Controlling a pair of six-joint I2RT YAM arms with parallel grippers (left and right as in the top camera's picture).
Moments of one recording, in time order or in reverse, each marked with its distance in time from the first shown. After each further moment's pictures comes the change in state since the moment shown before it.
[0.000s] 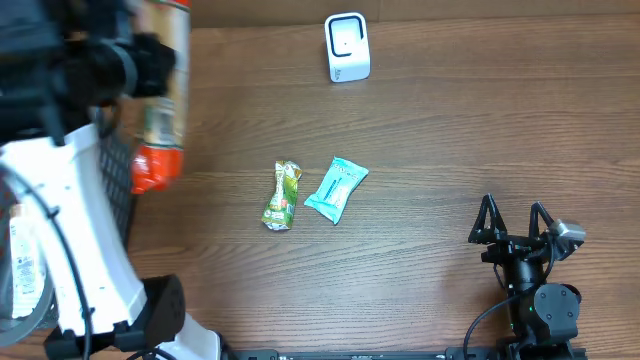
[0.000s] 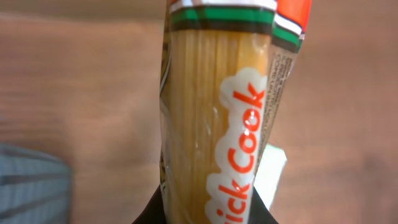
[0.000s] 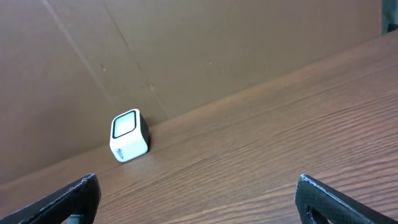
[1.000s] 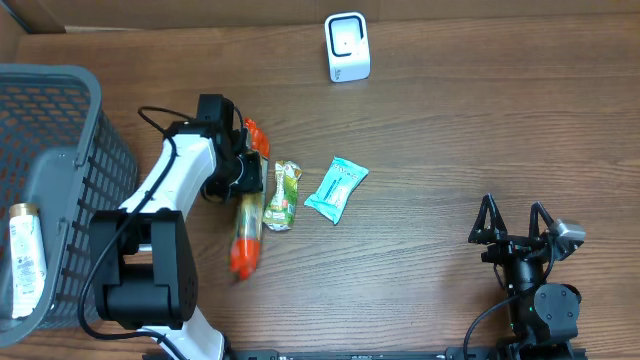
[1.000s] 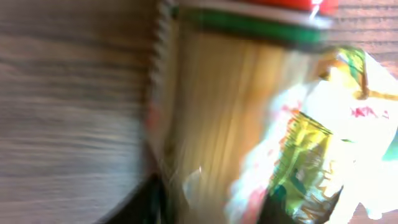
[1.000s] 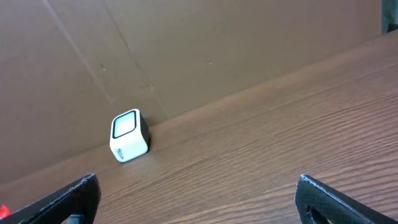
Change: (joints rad) left arm -0.115 0.066 -1.209 0.679 -0.059 -0.198; right arm 0.000 0.000 0.000 0.000 0.000 0.000
